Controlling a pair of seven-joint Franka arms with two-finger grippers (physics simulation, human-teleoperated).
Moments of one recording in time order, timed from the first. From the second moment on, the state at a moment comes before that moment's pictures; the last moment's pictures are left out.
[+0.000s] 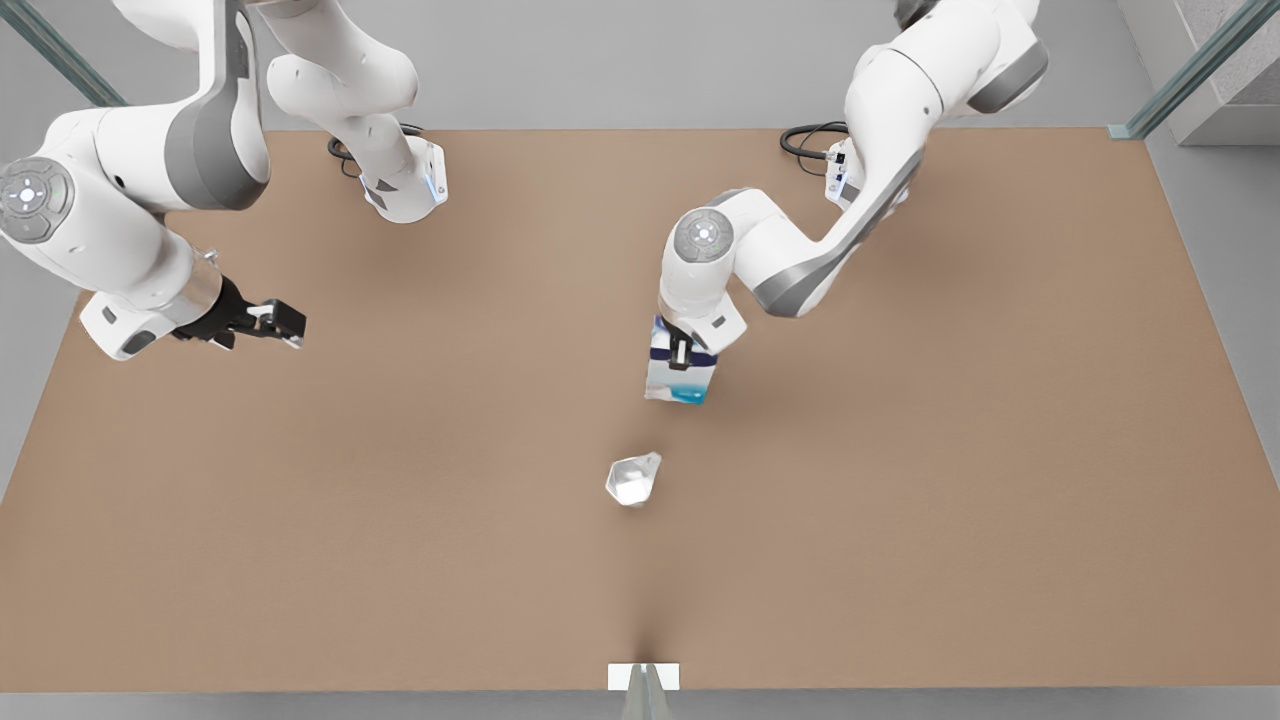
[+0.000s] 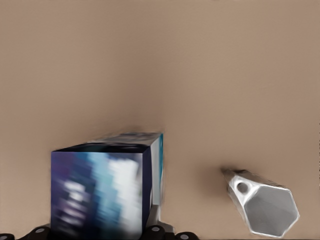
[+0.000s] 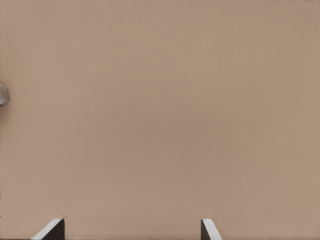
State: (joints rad) left arm -0.17 0.48 -0.70 -1.64 0.31 2.02 -2.39; right arm 0.09 0.07 0.00 -1.53 0.02 1.55 0.06
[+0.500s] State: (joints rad) left arm -0.25 0.59 -0.69 -1.64 0.44 2.05 -2.48; right arm 0.09 0.09 0.00 -1.52 0.02 1.55 0.06
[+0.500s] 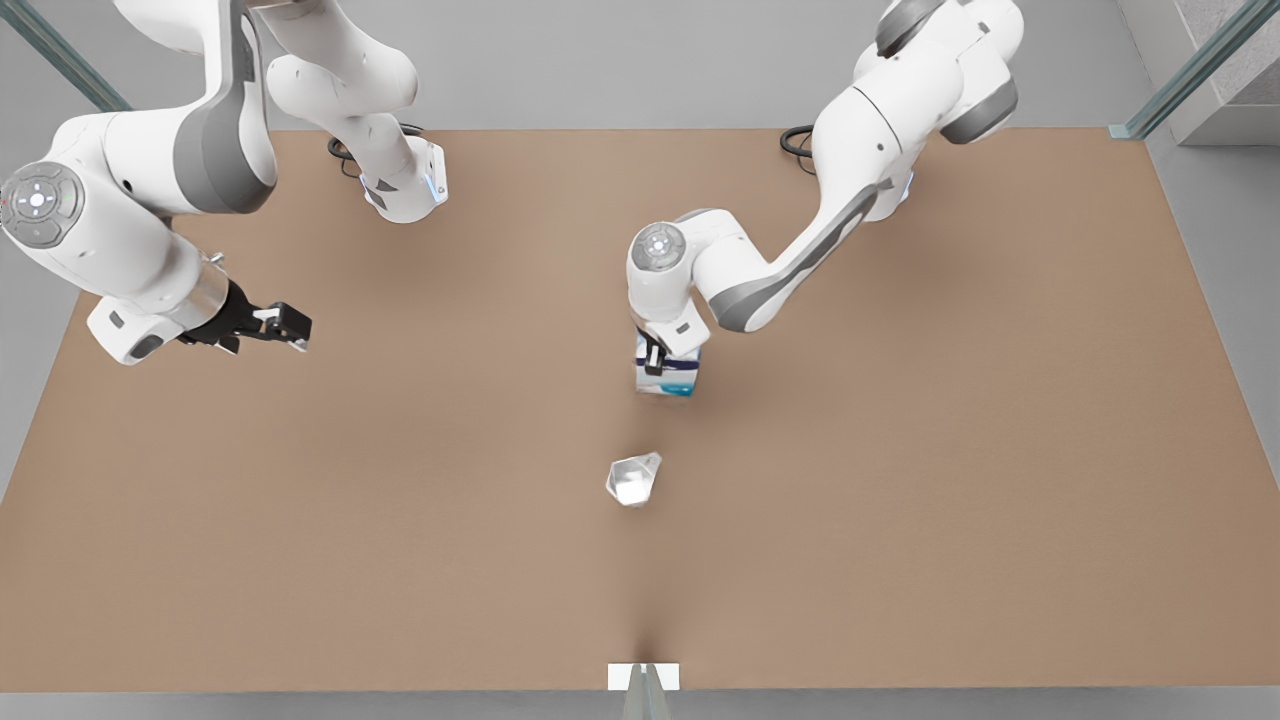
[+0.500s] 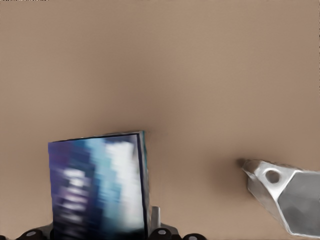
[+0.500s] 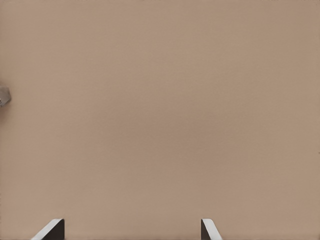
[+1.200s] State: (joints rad) left arm -0.25 0.58 -0.69 -1.61 0.37 2.00 -2.48; right arm 0.09 0.09 0.00 -1.51 0.02 1.55 0.05
